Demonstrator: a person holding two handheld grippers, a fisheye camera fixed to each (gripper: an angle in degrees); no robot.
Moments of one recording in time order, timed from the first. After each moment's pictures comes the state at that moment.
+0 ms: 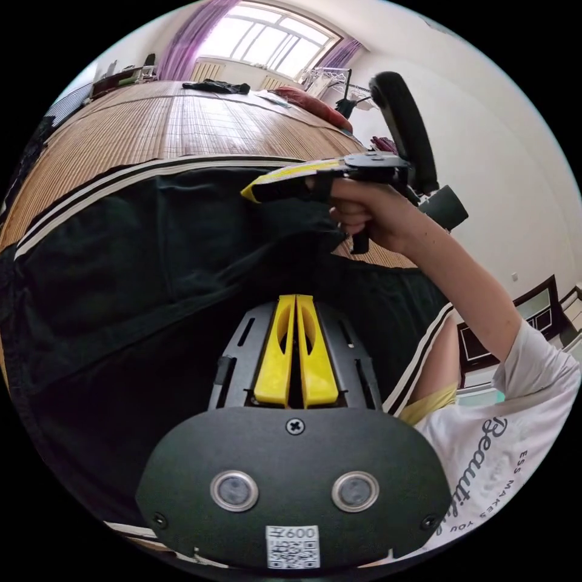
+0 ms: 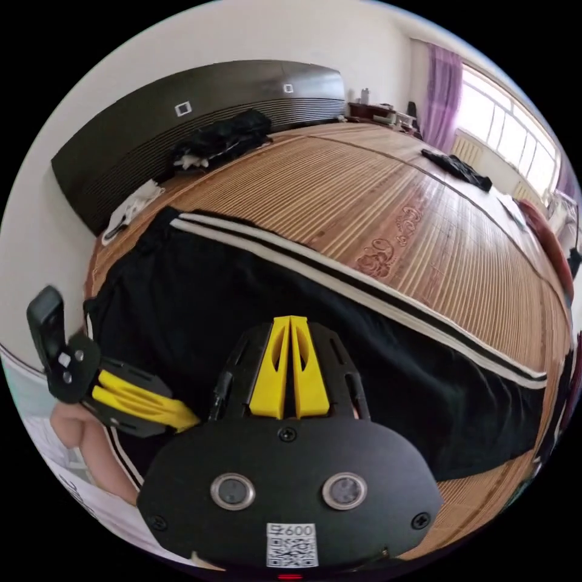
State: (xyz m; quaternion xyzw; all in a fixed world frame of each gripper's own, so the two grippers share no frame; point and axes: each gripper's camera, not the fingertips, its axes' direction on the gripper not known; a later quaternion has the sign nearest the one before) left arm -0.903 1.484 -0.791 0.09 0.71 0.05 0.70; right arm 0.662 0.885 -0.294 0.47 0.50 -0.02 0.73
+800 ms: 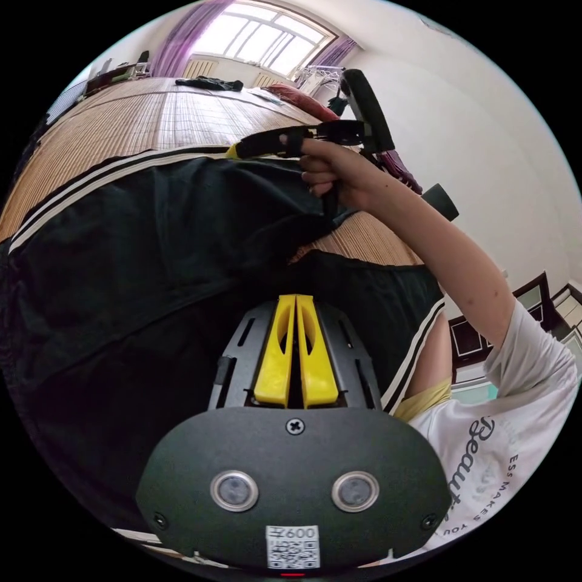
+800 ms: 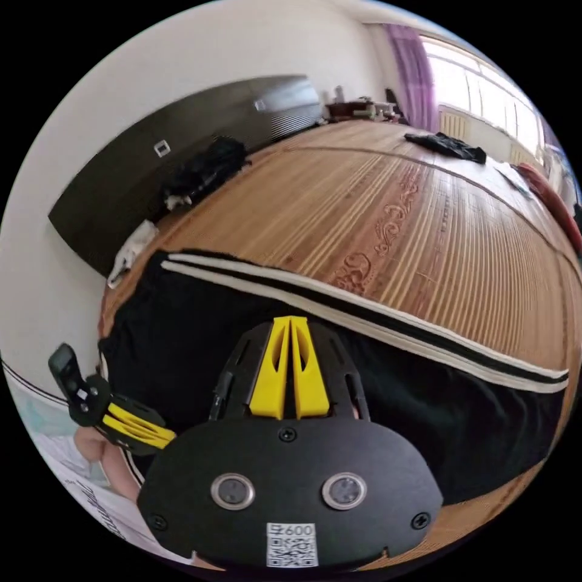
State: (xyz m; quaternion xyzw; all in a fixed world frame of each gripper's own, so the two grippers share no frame) left arm -0.898 1.446 -0.760 0.09 0.73 0.05 0.68; right arm 0.772 0.908 -0.339 0.45 0.49 -0.02 0.75
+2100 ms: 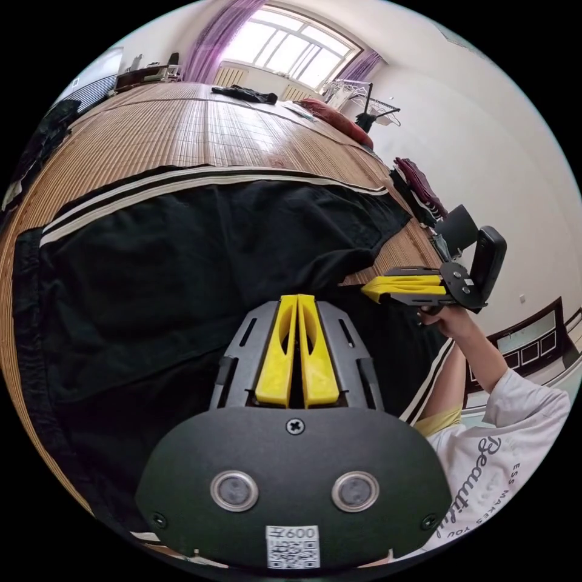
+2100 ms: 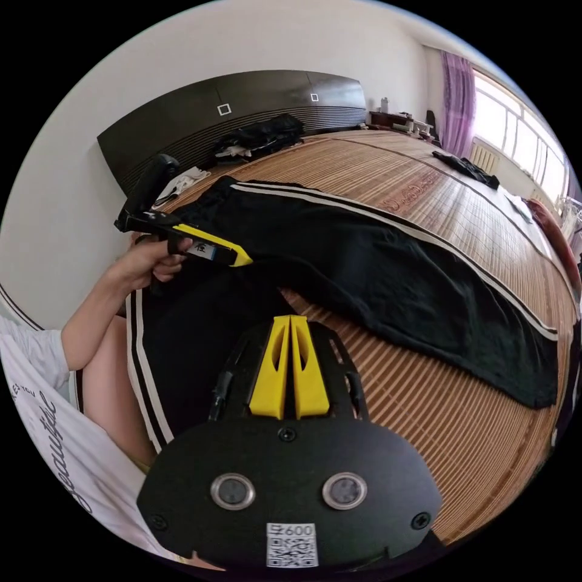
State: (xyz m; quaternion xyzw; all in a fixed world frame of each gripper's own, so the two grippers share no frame) left arm -0.956 1.404 -0.742 0.08 0.70 0.00 0.71; right arm 0.752 1.069 -0.140 0.42 0.51 -0.08 0.75
